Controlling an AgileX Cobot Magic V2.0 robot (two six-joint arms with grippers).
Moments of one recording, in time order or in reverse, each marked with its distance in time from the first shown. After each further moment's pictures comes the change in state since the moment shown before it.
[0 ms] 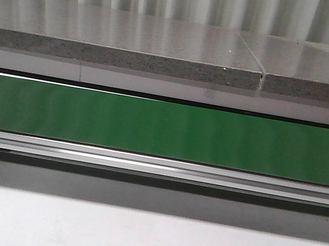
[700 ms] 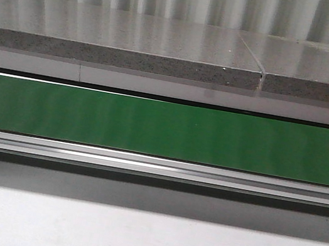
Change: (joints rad) left arm 0.000 0.024 -0.205 -0.095 0.205 0.000; right arm 0.000 0.000 0.000 0.000 0.000 0.000
